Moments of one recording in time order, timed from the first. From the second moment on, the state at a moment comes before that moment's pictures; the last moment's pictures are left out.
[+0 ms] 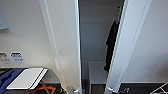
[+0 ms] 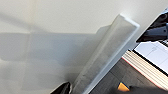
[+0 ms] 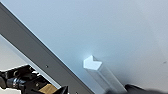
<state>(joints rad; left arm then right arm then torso) 0.74 2.27 -1.19 0.38 0.12 -0.21 -0.74 2.22 -1.18 0.01 0.16 -0.03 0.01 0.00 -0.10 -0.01</state>
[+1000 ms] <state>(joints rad) 0.81 2.11 -1.09 0.37 0.06 -0.16 -0.81 2.09 -1.10 0.00 0.21 -0.03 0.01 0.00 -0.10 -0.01</state>
